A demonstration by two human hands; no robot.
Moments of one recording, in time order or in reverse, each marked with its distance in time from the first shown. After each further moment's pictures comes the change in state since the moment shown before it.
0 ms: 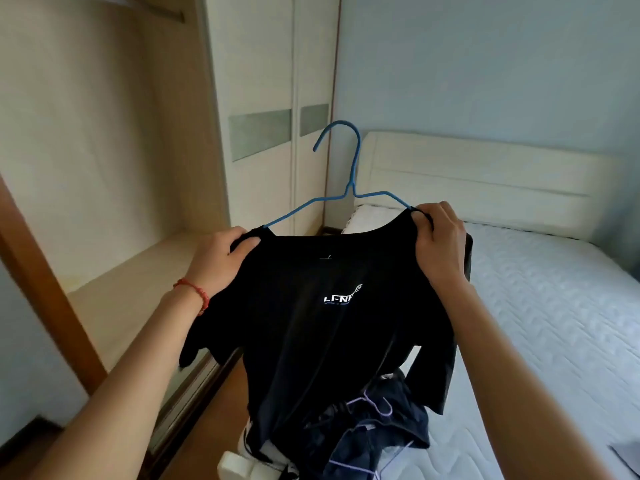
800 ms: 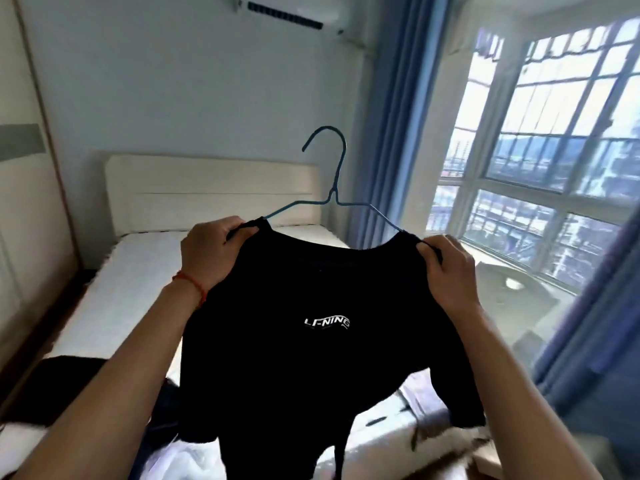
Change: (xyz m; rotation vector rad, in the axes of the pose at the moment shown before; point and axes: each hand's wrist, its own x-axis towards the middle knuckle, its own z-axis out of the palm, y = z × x) left_hand -0.169 0.425 0.213 -0.333 -0.116 0.512; right_hand -0.176 0.098 -0.561 -0.549 0.325 0.184
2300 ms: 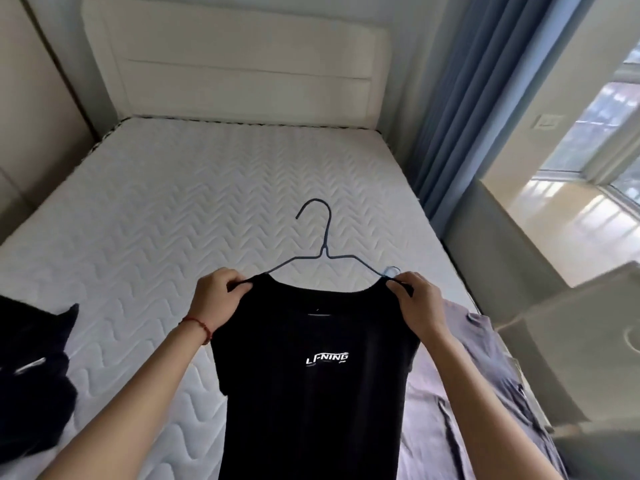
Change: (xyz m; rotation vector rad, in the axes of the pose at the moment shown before) left_hand 0.108 -0.192 0.551 0.137 -0.303 -0.701; right_hand 0.208 0.511 0.377 0.128 -0.698 0.348
